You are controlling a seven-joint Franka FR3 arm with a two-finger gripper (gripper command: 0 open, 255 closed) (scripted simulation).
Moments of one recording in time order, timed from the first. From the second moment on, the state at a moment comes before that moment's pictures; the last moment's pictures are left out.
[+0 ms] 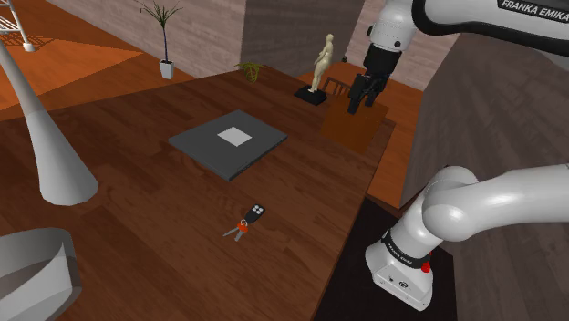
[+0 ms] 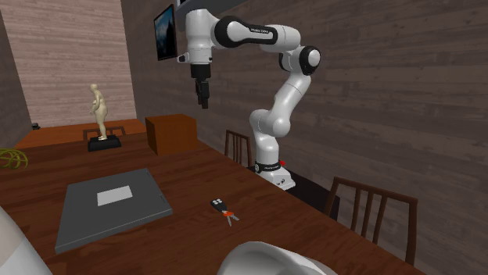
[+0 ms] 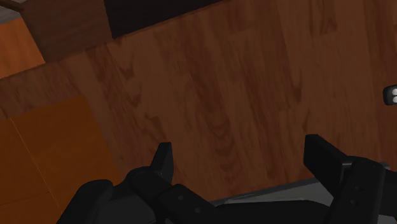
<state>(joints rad) 0.01 -0.75 0.02 -2.34 -0.04 1.56 0.11</state>
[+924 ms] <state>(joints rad) 0.07 -0.66 0.26 -2.49 0.14 1.81 0.46</state>
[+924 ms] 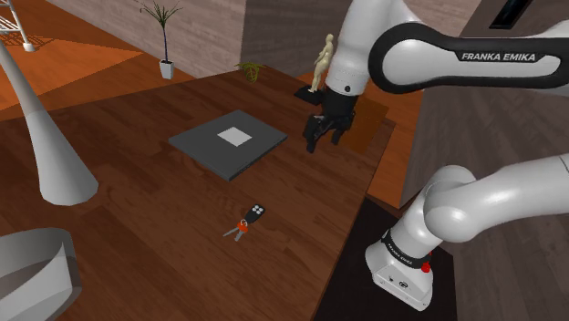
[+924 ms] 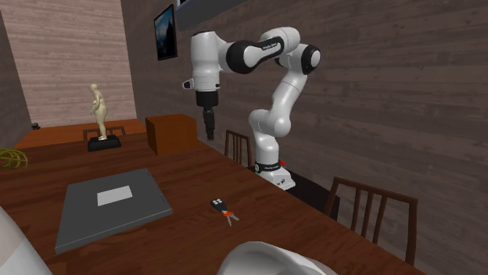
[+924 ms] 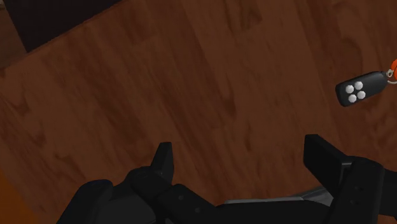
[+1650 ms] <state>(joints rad) 0.08 -0.38 0.50 -2.45 0.21 2.08 0.79</state>
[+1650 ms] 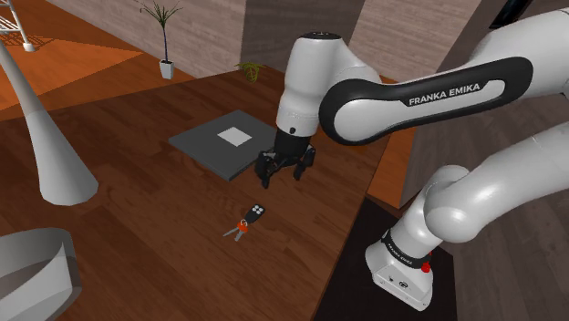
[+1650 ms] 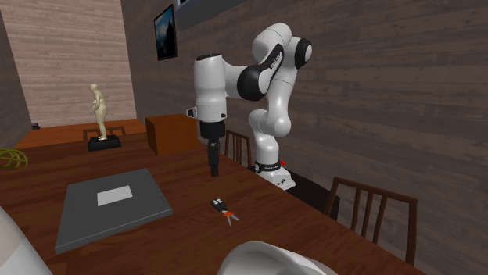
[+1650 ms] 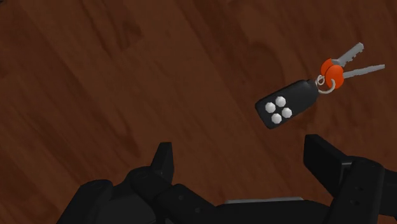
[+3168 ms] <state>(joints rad) 0.05 -0.09 0.64 -2.41 0.09 2.31 1.03</state>
